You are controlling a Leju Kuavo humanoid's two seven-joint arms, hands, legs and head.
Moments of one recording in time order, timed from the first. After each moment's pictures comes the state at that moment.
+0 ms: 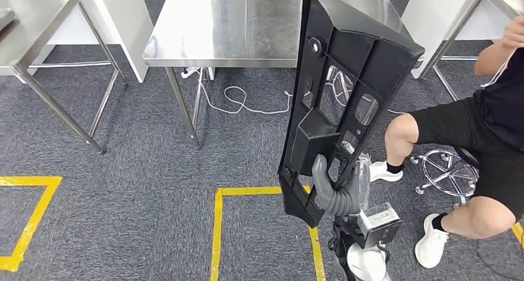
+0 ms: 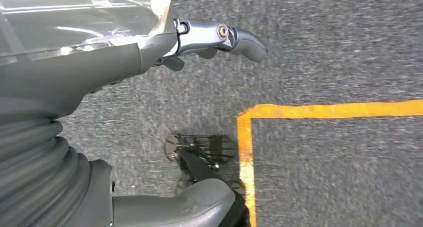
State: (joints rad) left arm -0.05 -0.08 0.34 -0.20 -0.21 0.09 -0.53; right arm -0.04 0.02 0.31 -1.81 0.16 -0.20 -0.51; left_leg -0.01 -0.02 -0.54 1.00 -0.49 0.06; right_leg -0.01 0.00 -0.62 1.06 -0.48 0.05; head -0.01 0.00
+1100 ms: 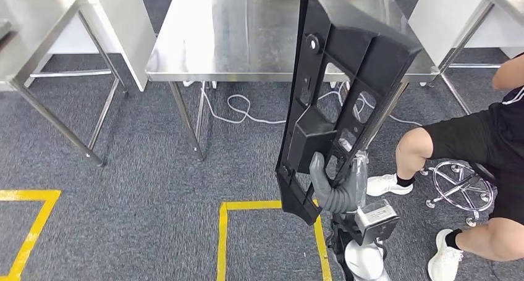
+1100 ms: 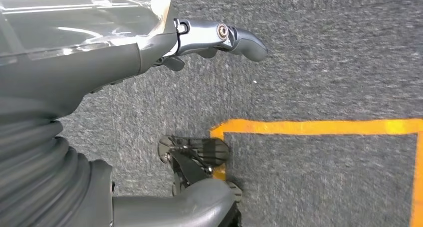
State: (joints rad) left arm -0.05 -0.08 0.36 -0.20 -0.21 0.08 -0.53; right arm -0.06 0.02 0.32 -1.80 0.15 -0.20 -0.50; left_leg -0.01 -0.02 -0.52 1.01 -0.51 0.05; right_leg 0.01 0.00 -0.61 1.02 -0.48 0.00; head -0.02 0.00
